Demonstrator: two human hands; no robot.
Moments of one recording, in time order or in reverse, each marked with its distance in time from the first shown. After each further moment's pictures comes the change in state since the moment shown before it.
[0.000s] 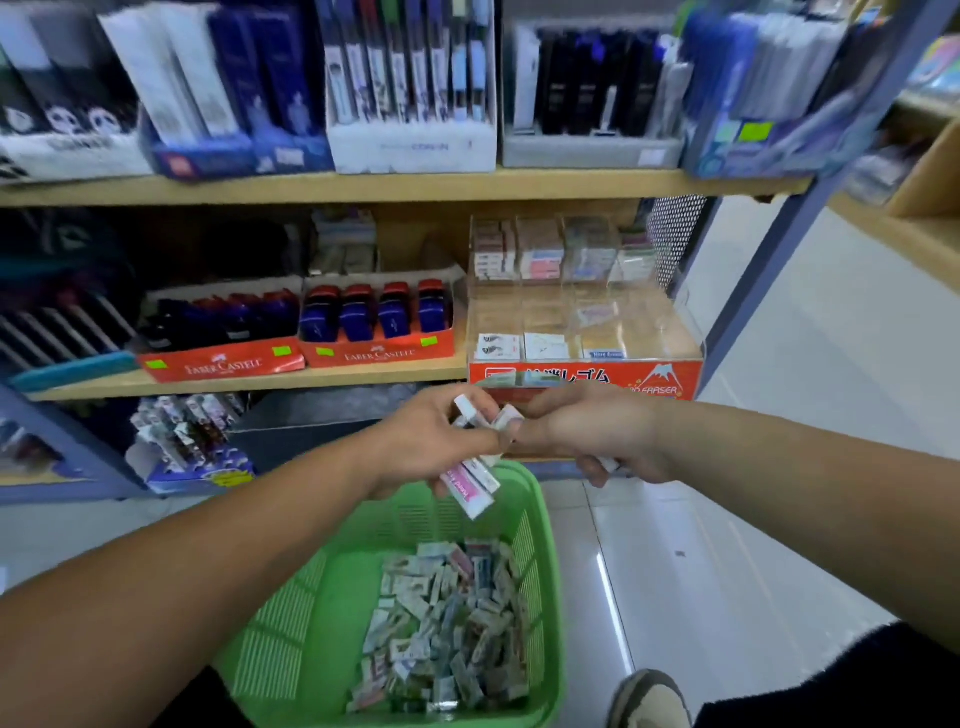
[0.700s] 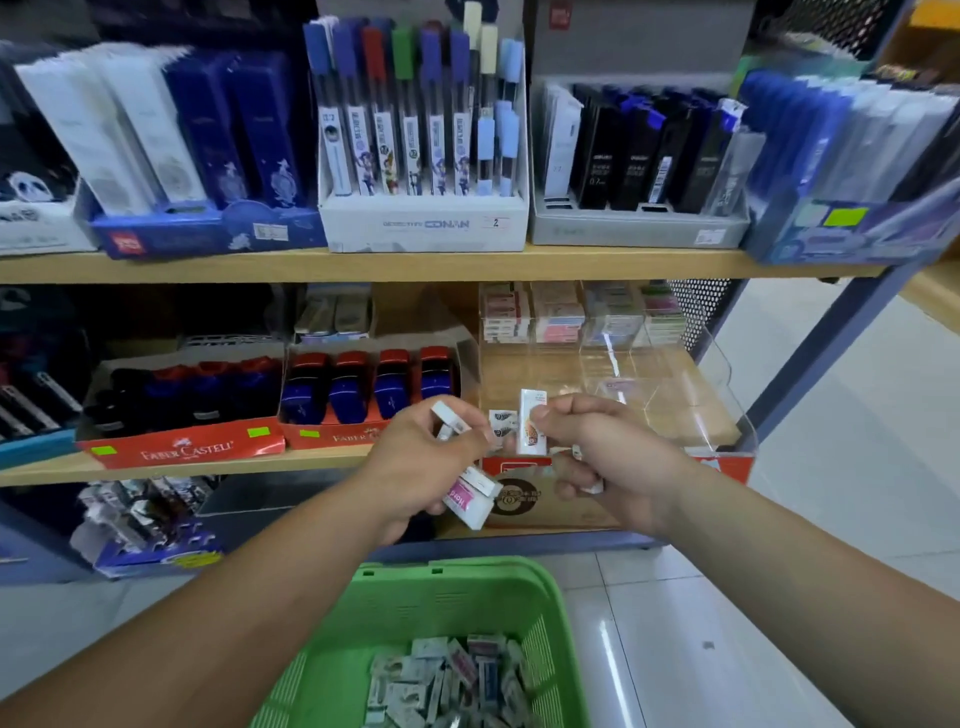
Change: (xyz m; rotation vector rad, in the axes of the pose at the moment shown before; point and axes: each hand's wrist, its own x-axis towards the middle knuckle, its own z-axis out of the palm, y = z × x) left_hand 0.072 0.011 -0.048 -0.239 0.272 -0.061; right_hand 0.092 -0.018 -0.027 0.655 0.126 -0.148
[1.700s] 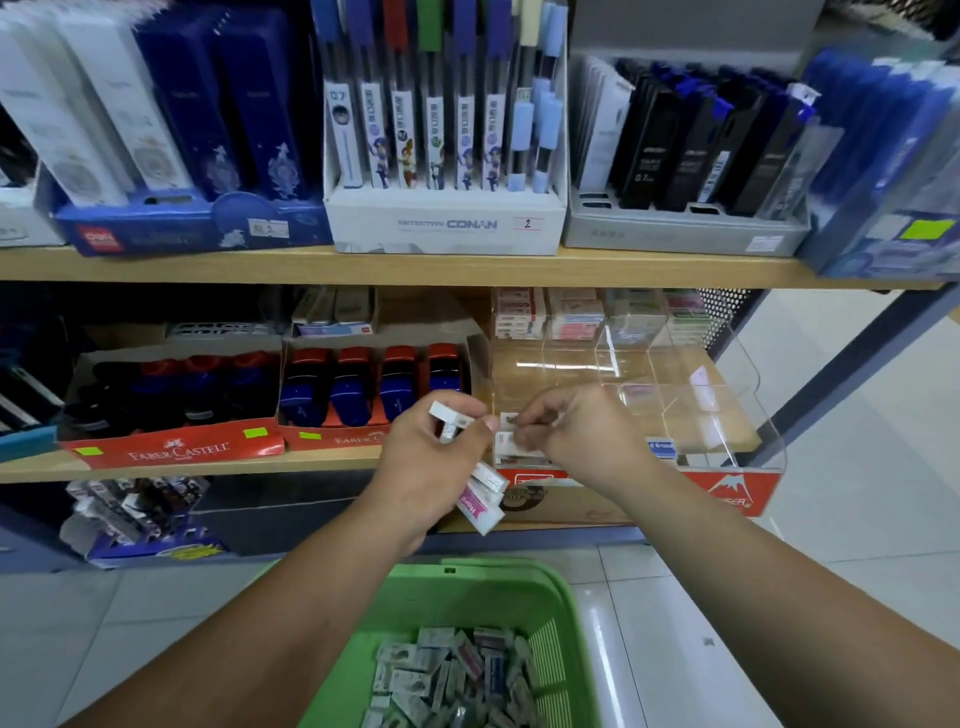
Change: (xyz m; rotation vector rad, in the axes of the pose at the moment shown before) left_hand 0.019 -0.007 0.003 -0.190 0.153 0.045; right_hand 0.063 0.002 0.009 -0.884 0.250 -0.239
